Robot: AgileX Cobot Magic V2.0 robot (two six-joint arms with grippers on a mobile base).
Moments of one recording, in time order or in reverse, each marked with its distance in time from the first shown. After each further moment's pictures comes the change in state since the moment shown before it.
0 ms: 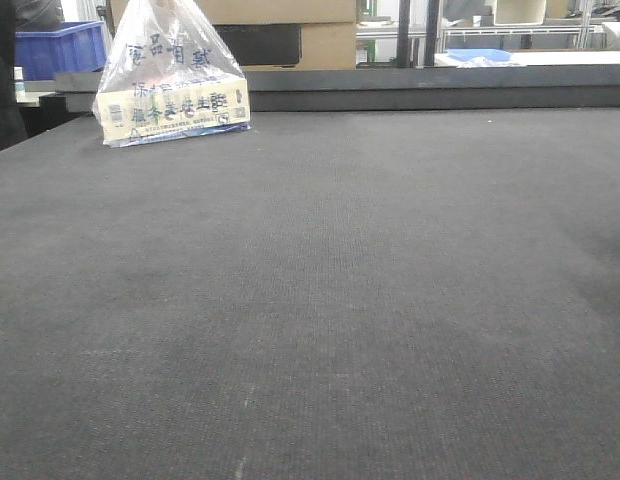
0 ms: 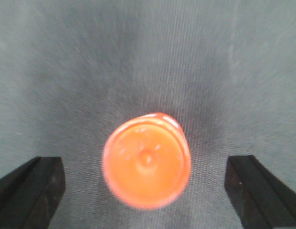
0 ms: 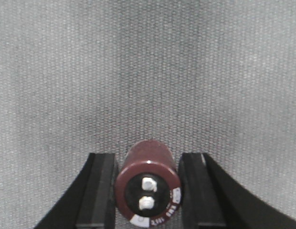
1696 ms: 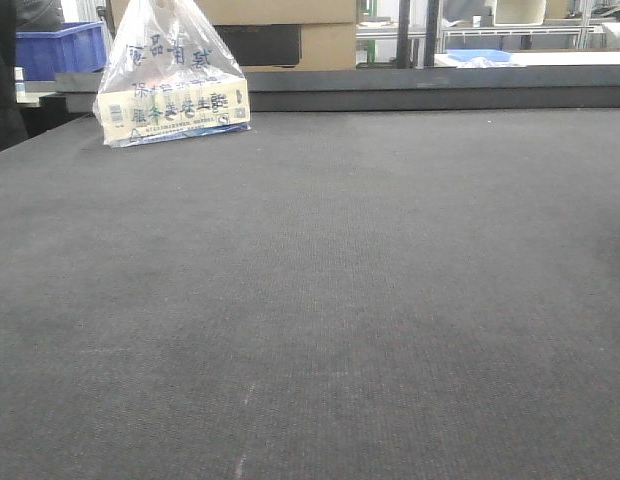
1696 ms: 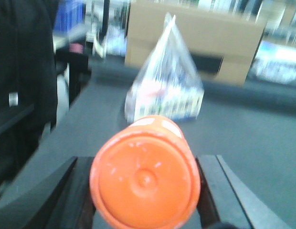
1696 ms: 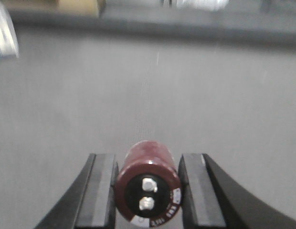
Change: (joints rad) left arm 0.000 -0.842 0.414 -0.192 -0.744 -0.002; right arm 0.000 -0.712 0.131 -0.077 -0.462 -0.006
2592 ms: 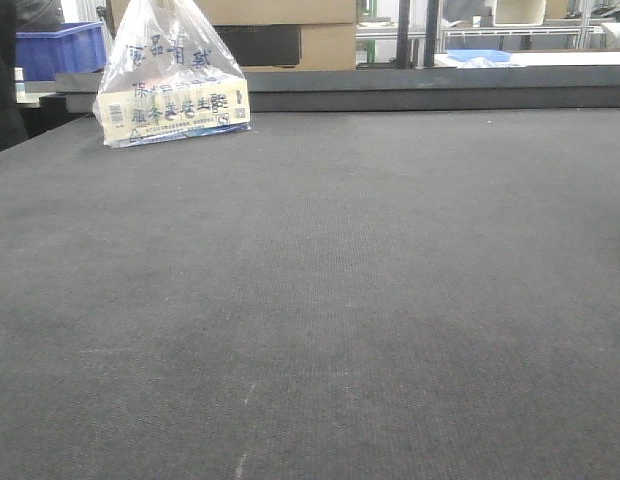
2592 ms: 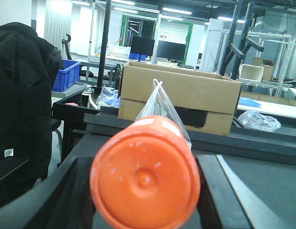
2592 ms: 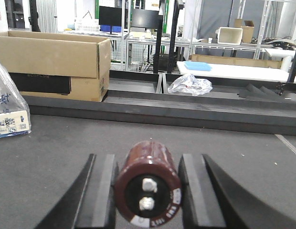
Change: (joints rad) left arm 0.000 -0.160 0.015 0.000 -0.036 0.000; right arm 0.000 -0.236 0.005 -0.006 -0.027 -0.004
